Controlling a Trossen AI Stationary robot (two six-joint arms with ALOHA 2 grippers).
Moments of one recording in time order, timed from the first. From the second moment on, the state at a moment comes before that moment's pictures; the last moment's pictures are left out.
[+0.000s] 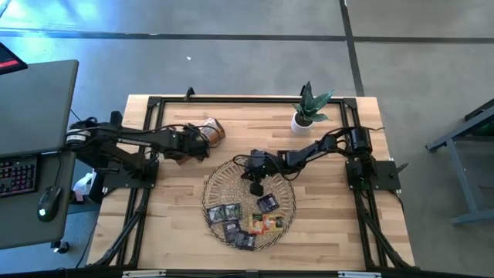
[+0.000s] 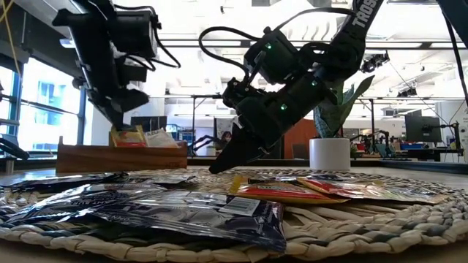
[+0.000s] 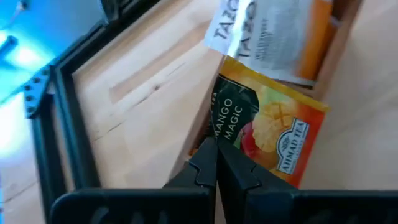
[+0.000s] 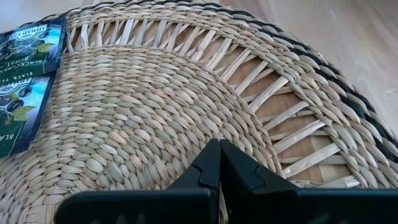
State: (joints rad) left arm 0.09 1.31 0.78 -0.89 -0.70 -0.83; right arm -0.01 2.03 0.98 0.37 -0.07 0.10
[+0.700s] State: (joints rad) left arm 0.09 1.31 0.78 -0.94 -0.77 -0.82; right arm -0.01 2.03 0.98 0.37 -0.07 0.10
